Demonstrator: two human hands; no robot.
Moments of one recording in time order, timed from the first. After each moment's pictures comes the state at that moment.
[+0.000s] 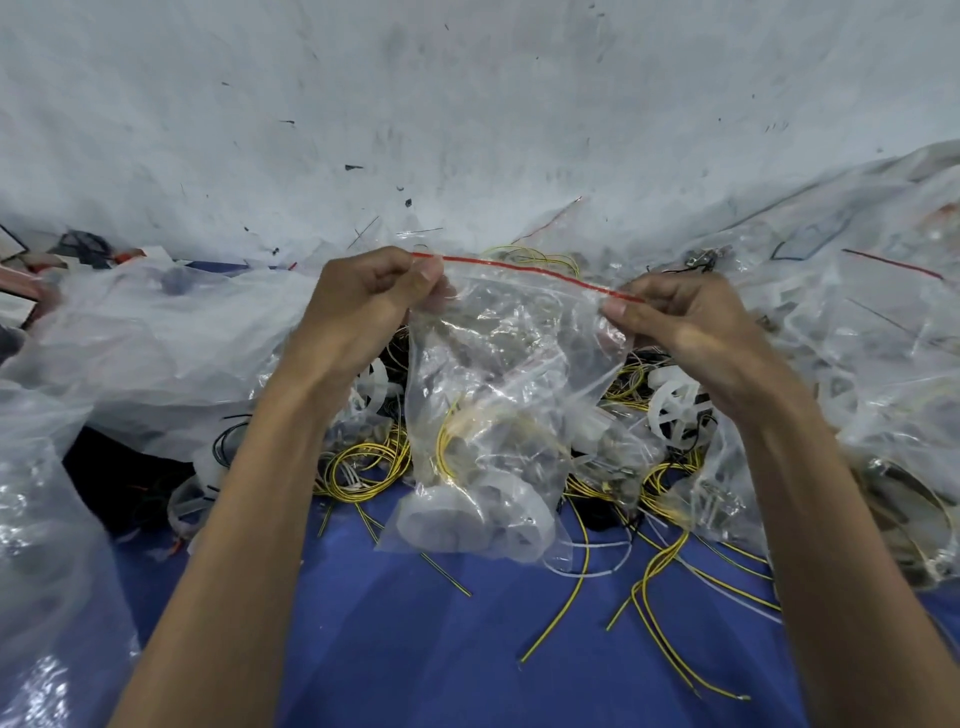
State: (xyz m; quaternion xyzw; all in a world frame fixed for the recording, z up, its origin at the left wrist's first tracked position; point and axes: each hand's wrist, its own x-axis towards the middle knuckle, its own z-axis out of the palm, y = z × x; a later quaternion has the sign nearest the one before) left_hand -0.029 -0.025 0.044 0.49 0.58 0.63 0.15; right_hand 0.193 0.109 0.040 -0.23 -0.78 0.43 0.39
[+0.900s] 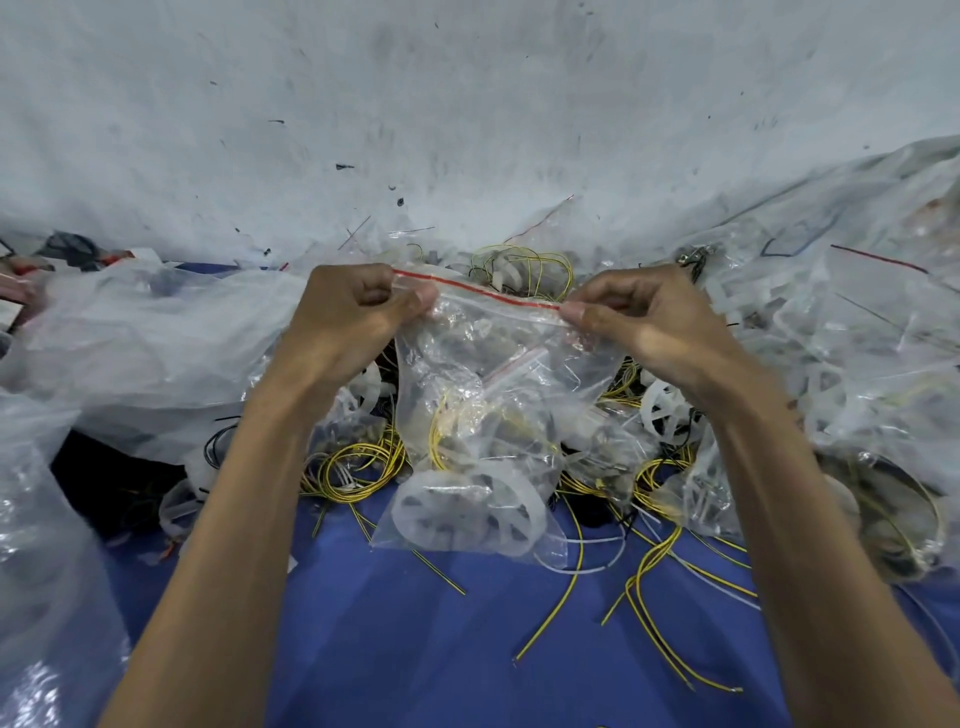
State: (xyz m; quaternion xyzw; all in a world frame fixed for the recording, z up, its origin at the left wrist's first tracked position) left_hand -0.030 -0.031 0.042 0.50 0.63 0.59 0.13; right_hand 0.180 0.096 0.045 -0.18 -0.83 0.37 0.37
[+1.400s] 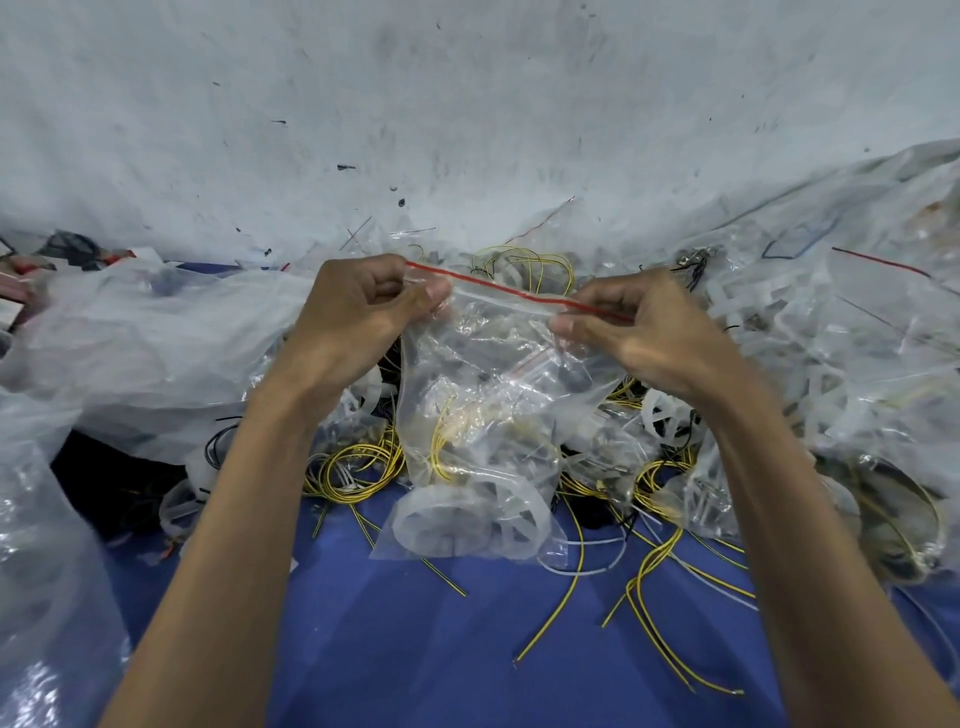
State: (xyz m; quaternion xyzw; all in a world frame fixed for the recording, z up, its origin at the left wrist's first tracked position) left_hand -0.027 -0.032 0.043 0.53 0.59 0.60 0.13; right_hand 0.176 0.088 0.048 -0.22 -0.86 0.30 0.35
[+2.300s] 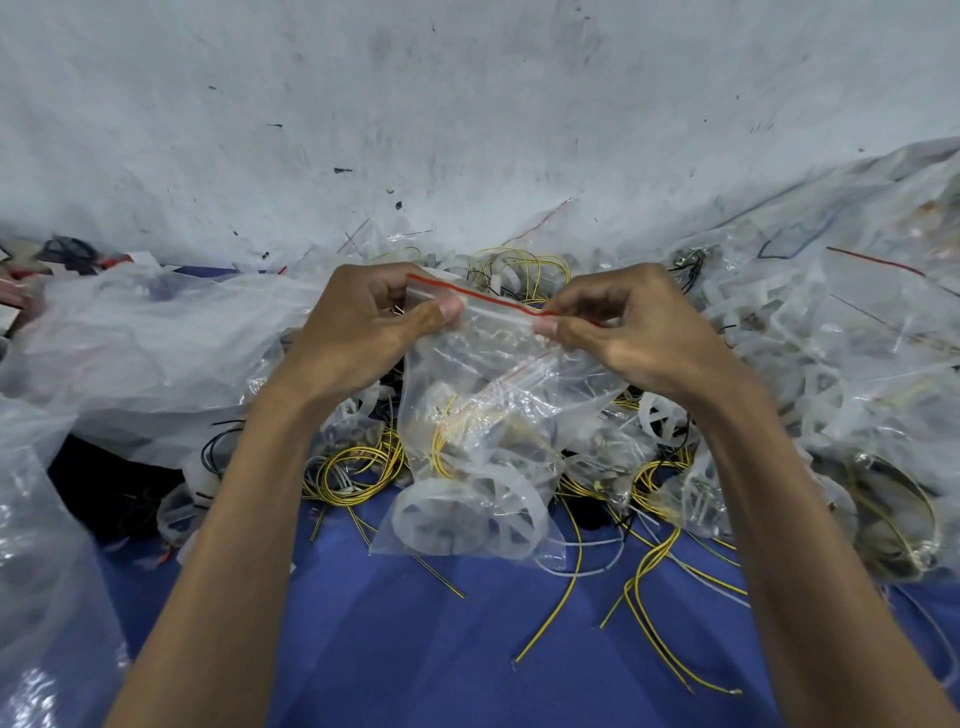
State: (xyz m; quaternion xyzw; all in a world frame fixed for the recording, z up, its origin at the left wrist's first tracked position) left_hand -0.020 -0.031 0.044 0.59 0.55 0.57 0.13; right_hand 0.174 0.075 0.056 -0.20 -0.88 0.25 0.35
